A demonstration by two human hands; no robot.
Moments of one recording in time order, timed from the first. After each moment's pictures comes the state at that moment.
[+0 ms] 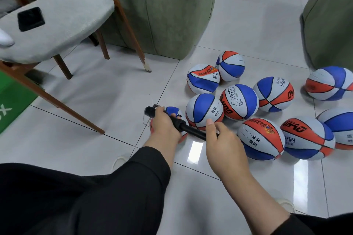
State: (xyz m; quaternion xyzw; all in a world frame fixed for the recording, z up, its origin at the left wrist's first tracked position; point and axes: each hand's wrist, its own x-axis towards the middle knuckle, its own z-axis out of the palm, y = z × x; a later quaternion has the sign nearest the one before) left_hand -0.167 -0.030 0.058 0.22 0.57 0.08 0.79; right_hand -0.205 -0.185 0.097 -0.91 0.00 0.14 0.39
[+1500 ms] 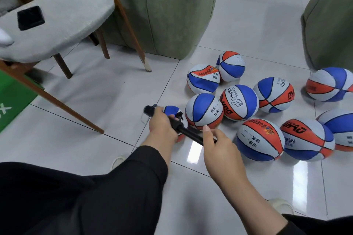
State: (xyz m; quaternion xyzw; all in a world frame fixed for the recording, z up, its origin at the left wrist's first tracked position) left_hand -0.165 -0.027 0.058 0.27 0.57 0.08 0.78; right_hand -0.214 -0.185 0.091 -0.90 0.02 0.17 0.39
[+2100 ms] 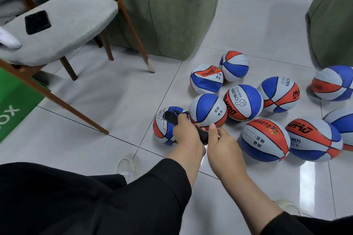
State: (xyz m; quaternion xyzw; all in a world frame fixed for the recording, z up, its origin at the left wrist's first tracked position) left_hand -0.173 -0.091 0.057 0.27 0.55 0.07 0.79; right_hand -0.205 -0.180 0.077 -0.90 0.04 0.17 0.40
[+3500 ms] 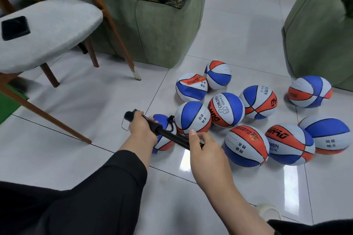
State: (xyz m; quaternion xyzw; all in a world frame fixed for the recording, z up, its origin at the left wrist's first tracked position) left_hand -0.158 -0.003 0.059 0.27 0.57 0.10 0.77; right_hand -0.211 -0.188 0.110 -0.88 0.02 0.17 0.43
